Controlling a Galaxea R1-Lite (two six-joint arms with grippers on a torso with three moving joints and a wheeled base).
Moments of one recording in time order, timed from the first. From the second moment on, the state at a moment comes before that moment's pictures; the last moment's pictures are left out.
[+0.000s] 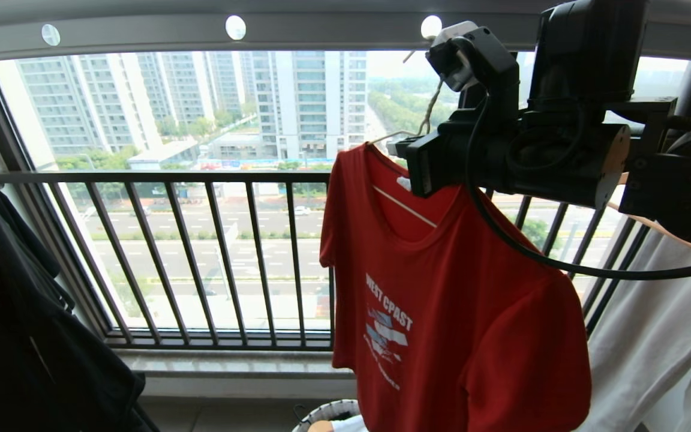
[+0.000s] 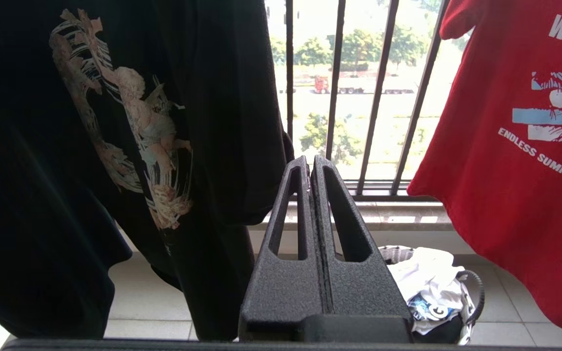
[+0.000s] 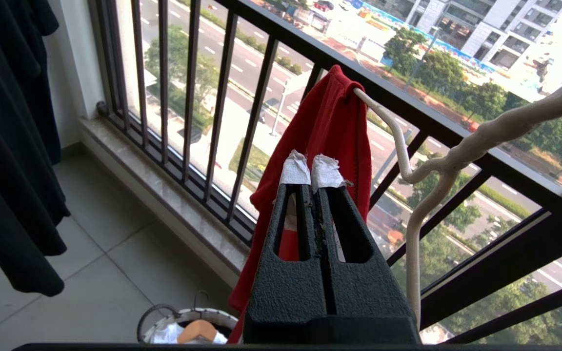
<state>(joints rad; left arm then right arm) -0.01 0.00 0.00 0.00 0.00 0.00 0.63 1.75 -1.48 -0.16 -0.03 -0.21</state>
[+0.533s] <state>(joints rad) -0.01 0.00 0.00 0.00 0.00 0.00 0.62 1.74 -1.52 -0.15 -0.04 -0.21</state>
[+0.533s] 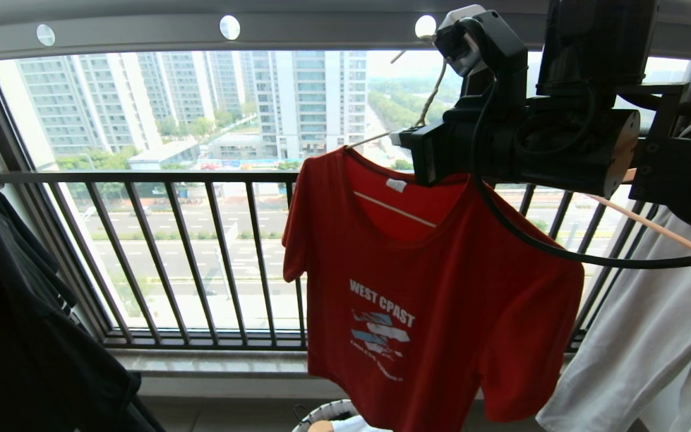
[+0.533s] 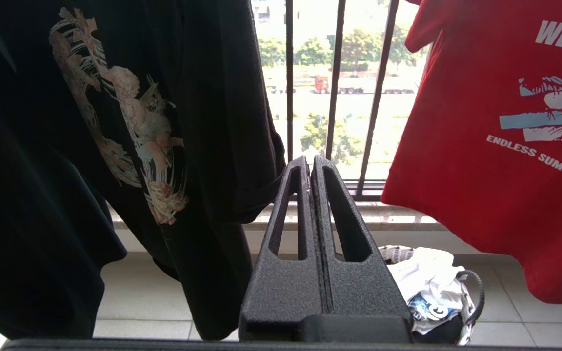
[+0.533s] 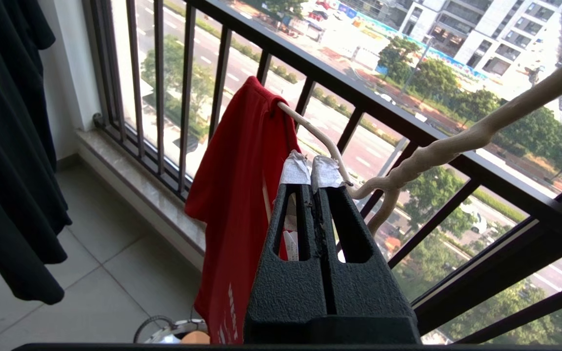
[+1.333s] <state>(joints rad) -0.01 0.00 0.00 0.00 0.00 0.00 0.62 1.75 -1.54 -0.11 -0.03 -0.25</state>
